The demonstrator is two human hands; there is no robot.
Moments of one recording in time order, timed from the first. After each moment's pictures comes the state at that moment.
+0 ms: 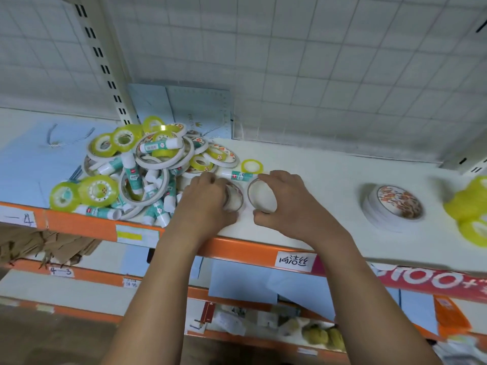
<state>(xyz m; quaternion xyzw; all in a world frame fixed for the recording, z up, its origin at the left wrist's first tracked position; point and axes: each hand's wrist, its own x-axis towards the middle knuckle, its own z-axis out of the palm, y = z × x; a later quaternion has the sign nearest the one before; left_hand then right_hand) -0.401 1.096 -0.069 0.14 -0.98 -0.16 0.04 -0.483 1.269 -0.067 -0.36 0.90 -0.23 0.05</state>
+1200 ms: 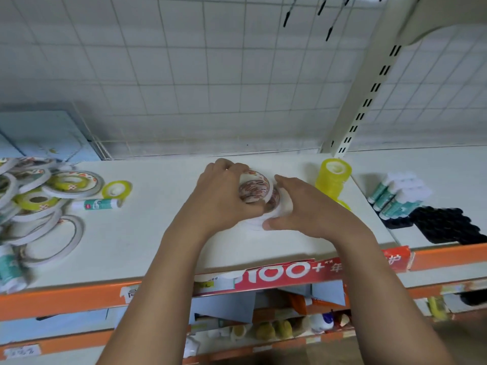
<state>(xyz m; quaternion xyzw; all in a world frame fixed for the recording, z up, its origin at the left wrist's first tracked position) -0.527 1.329 -0.025 -0.02 -0.95 -0.30 0.04 -0.574 1.522 -0.047 -0.23 0.93 -0.25 0.11</state>
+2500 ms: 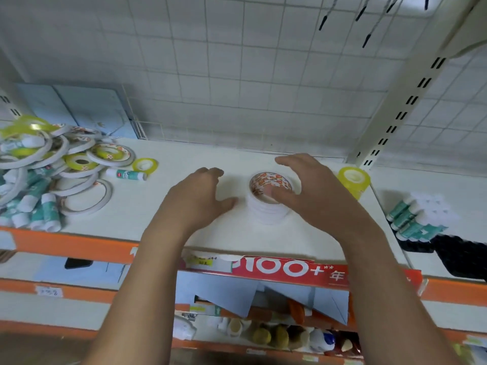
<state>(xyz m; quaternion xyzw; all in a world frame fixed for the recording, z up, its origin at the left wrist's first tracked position) -0.492 1.300 -0.049 0.12 -0.97 -0.21 0.07 -0.567 1.514 -0.020 -0.33 0.90 -0.29 -0.02</state>
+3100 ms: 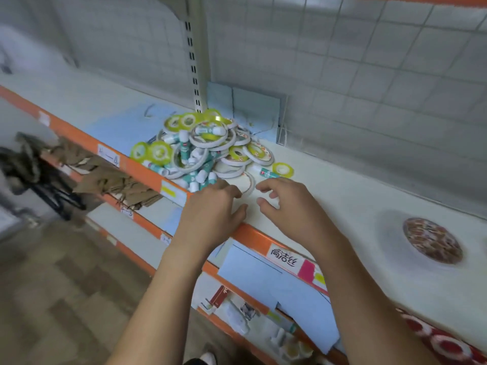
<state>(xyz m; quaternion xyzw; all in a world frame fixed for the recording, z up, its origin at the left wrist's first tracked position) -0.340 1.175 -0.047 0.30 -0.94 -0.10 0.15 -0.481 1.279 -0.053 -0.52 0.80 -0.29 0.05</state>
